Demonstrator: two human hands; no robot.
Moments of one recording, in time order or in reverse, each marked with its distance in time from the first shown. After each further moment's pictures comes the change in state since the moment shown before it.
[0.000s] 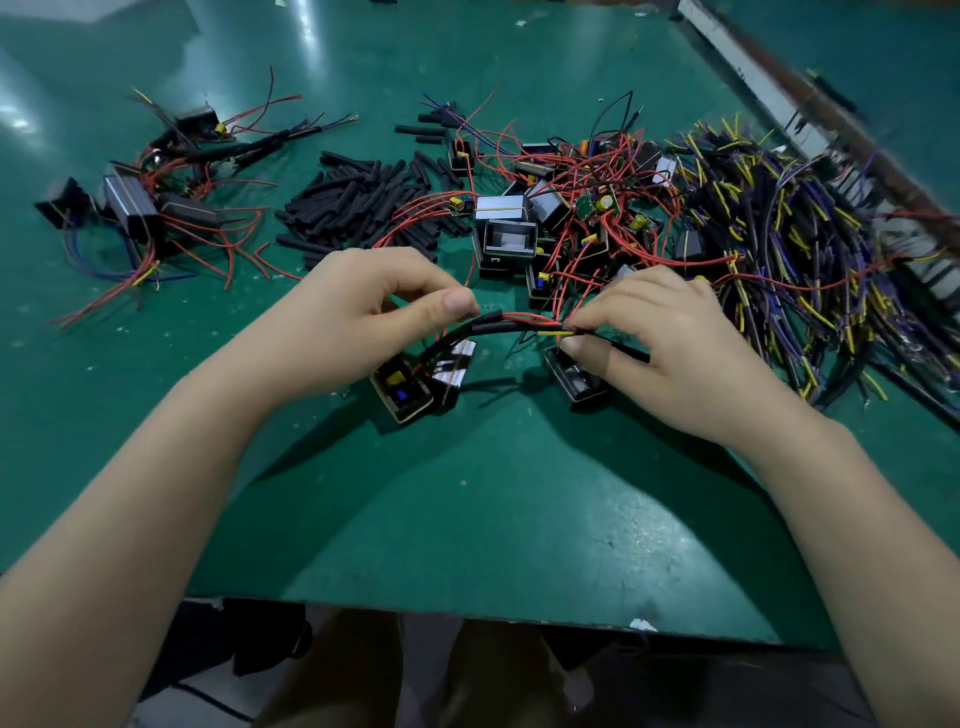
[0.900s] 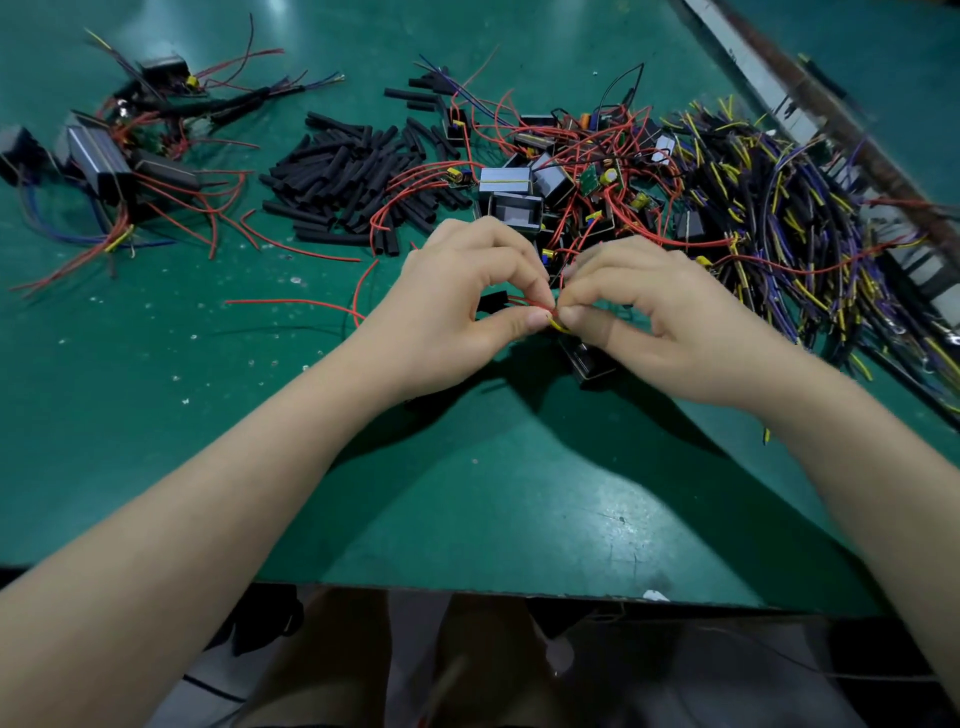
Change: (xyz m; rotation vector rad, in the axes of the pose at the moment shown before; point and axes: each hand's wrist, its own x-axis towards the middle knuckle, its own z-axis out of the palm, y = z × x) left_hand 0.012 0.015 0.044 -0.016 0.081 0.180; right_hand 0.013 -0.010 -0.009 0.128 -0.135 -0.085
